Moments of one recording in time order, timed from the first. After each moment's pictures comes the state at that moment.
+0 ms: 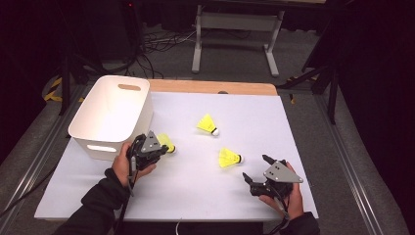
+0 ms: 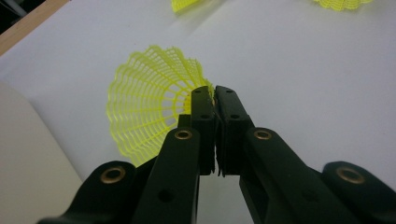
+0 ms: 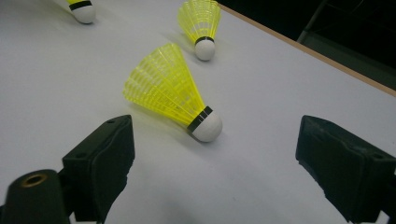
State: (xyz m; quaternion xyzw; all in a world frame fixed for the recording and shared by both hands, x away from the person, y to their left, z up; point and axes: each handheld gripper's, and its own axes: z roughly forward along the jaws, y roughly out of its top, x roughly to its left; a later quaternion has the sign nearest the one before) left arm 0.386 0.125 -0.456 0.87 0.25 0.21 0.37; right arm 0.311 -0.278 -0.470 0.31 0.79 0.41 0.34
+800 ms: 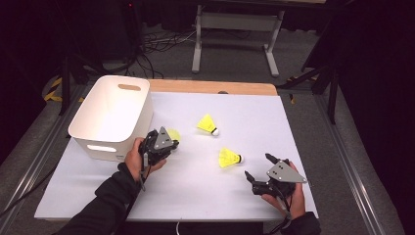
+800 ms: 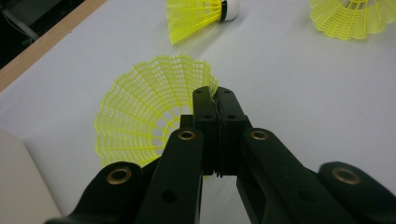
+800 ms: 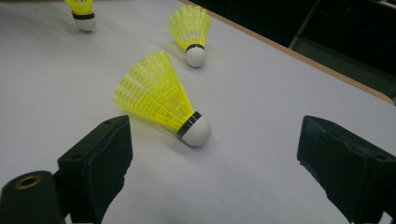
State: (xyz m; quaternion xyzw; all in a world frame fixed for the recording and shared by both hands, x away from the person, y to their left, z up) left arm 0.399 0.097 -0.454 0.87 0.24 0.23 0.38; right arm 0.311 -0.284 -0.467 0.31 0.78 0.42 0.35
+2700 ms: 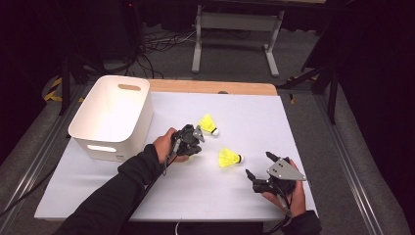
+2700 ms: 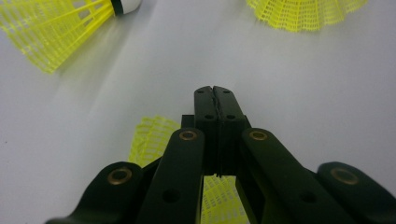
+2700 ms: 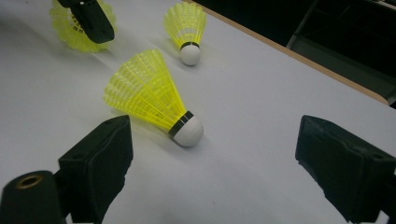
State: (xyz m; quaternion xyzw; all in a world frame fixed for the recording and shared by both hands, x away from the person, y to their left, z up) left arm 0.447 0.016 -0.453 0.95 0.14 0.10 0.26; right arm 0.316 -0.285 -0.466 0.31 0.78 0.42 0.35
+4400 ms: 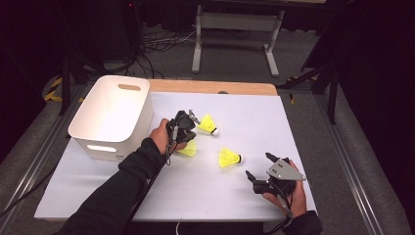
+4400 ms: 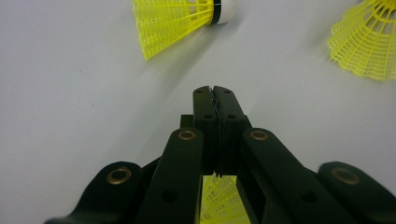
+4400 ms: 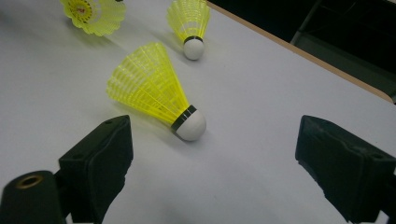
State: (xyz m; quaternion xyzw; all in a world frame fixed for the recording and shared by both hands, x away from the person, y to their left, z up) left arm 0.466 0.027 -0.429 0.92 0.26 0.12 0.26; right arm 0.315 -0.286 -0.466 0.31 0.79 0.41 0.35
